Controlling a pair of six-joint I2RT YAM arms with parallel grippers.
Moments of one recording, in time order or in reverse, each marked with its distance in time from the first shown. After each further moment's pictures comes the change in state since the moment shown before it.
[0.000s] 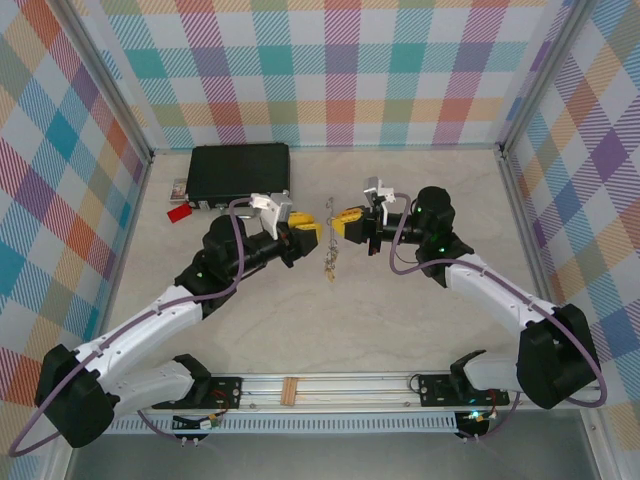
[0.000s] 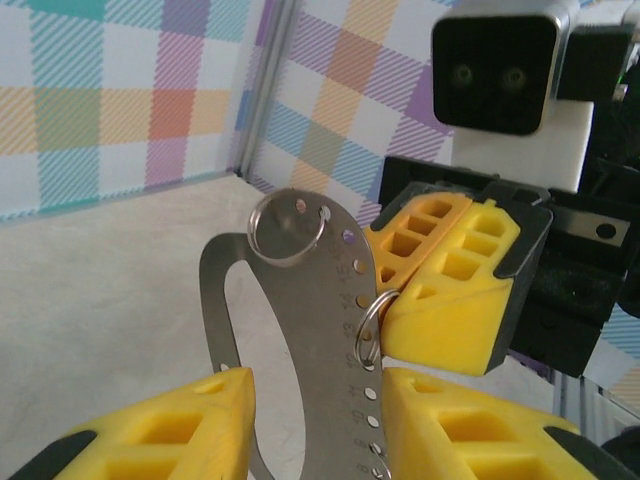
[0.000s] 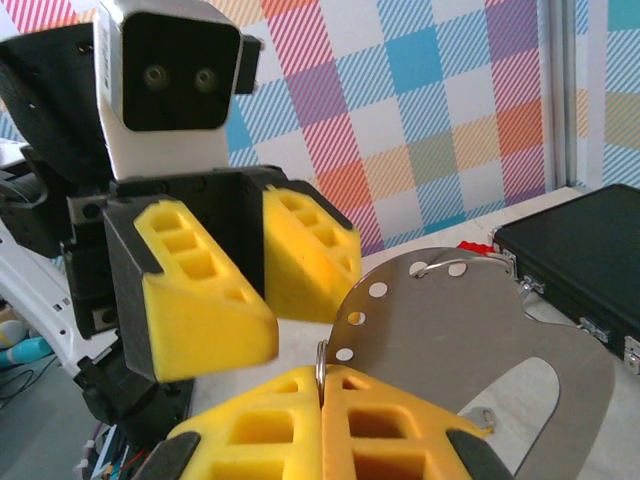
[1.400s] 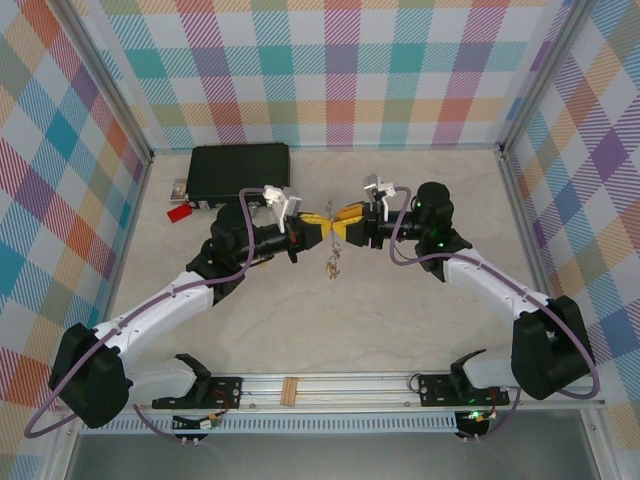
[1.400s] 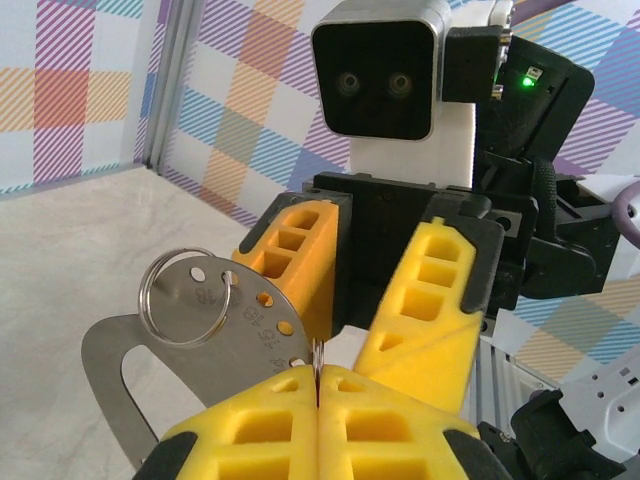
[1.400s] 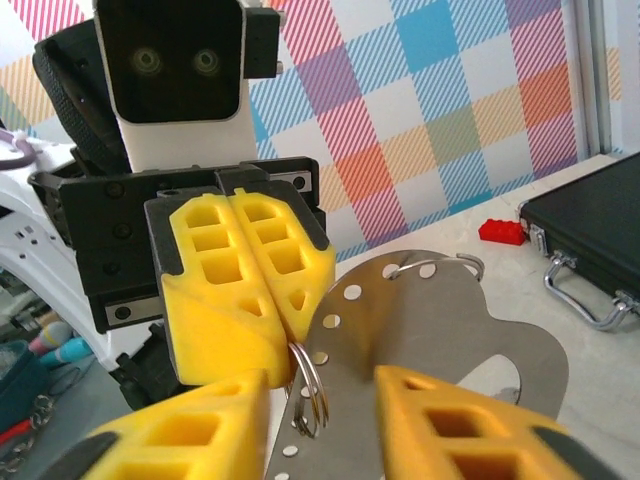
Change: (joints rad) left arm 0.045 0.116 0.044 0.105 0.233 -0.051; right arm -0.028 0.044 0.013 0.006 -0.072 0.070
